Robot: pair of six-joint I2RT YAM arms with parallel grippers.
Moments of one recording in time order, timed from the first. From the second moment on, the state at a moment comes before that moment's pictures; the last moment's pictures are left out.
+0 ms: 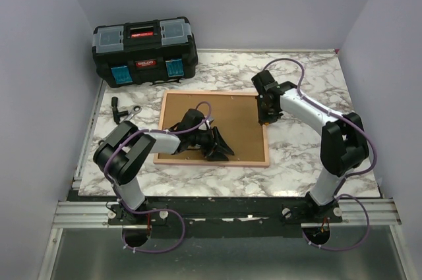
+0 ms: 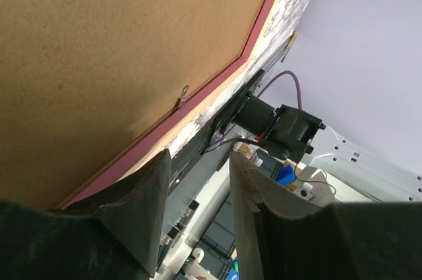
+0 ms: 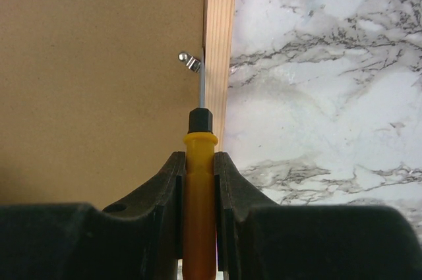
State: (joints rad) left arm -0.63 1.71 0.69 0.28 0.76 -1.25; right arm 0.47 1.76 1.32 -0.79 0.20 0.38
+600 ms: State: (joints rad) left arm -0.65 1.73 0.69 0.28 0.75 -1.25; right arm 0.47 1.68 1.27 -0.86 0.08 0.40
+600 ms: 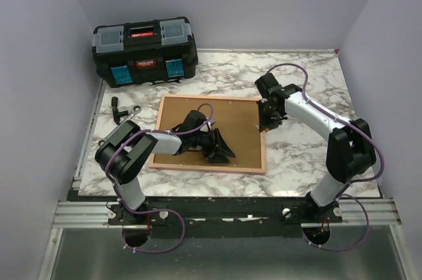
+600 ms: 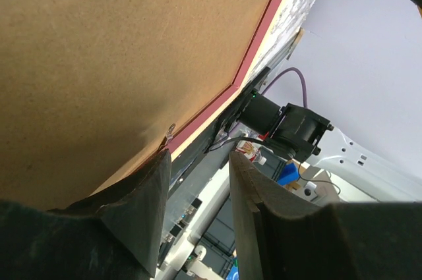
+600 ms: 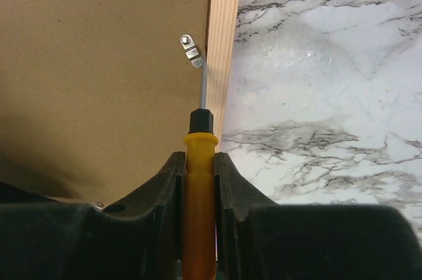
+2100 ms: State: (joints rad) left arm -0.66 1.73 0.69 0.28 0.75 -1.26; right arm 0.47 1.65 1.21 -0.79 0.10 0.40
